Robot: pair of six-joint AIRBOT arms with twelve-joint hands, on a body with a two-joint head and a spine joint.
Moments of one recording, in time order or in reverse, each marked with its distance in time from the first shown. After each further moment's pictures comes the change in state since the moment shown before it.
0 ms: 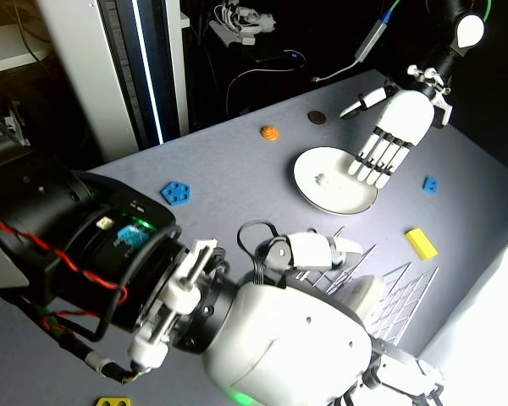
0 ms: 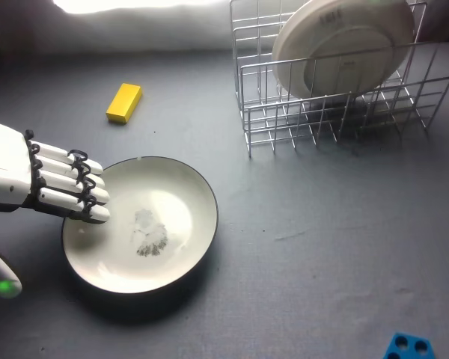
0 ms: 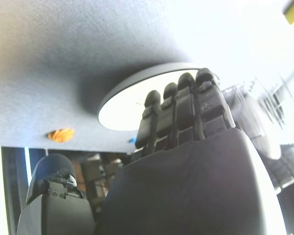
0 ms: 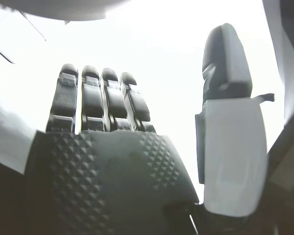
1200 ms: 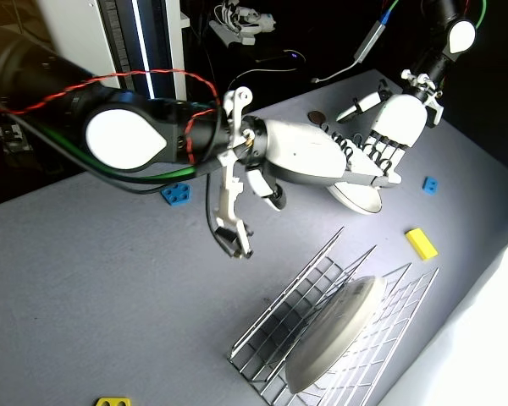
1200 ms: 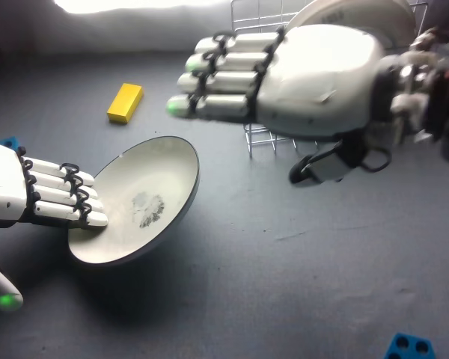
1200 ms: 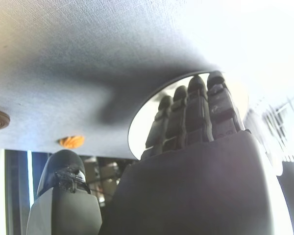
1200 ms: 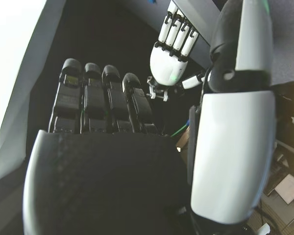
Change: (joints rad) left arm 0.101 -0.006 0.000 -0.043 0.023 0.005; right arm -0.121 -0.097 -0.359 -0.167 0.158 -1.222
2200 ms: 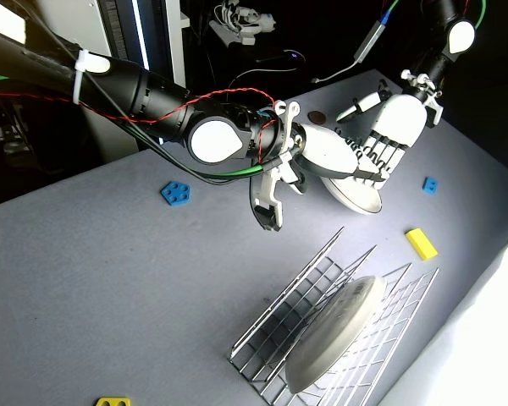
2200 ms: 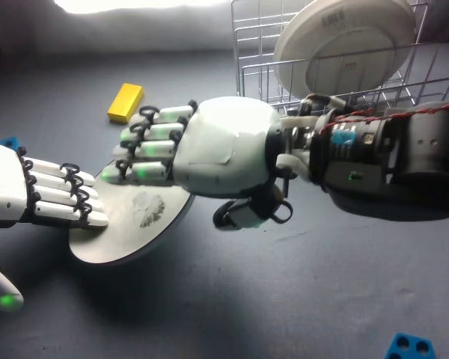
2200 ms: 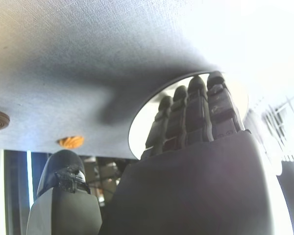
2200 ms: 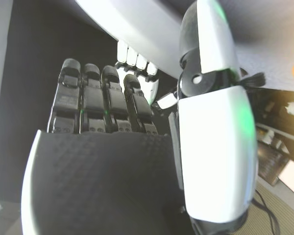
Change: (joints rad) left arm 0.003 -0.003 0.000 -0.003 0.000 0.007; right arm -0.037 -0.264 0.121 0.076 -0.084 -0.034
